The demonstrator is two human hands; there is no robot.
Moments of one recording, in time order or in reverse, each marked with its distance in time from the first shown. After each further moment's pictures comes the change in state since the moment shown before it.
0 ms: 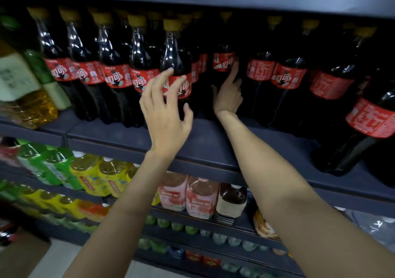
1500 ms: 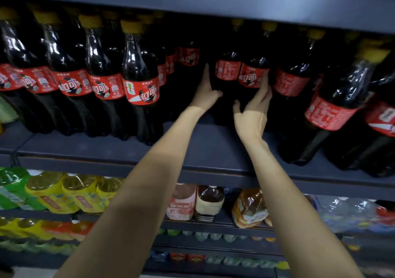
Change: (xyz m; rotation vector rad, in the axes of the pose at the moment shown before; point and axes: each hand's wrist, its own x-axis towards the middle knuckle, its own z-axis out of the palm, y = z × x) left_hand 0.047 0.075 0.143 -0.880 -0.872 -0.580; right_hand -0.036 0.089 -0.090 0.209 0.253 -0.068
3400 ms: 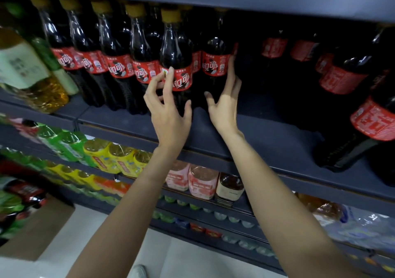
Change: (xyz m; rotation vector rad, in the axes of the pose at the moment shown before) left_hand -0.144 -0.017 -0.081 0.722 0.870 0.395; right_hand -0.041 -0.071 0.068 0.410 -0.329 -0.101
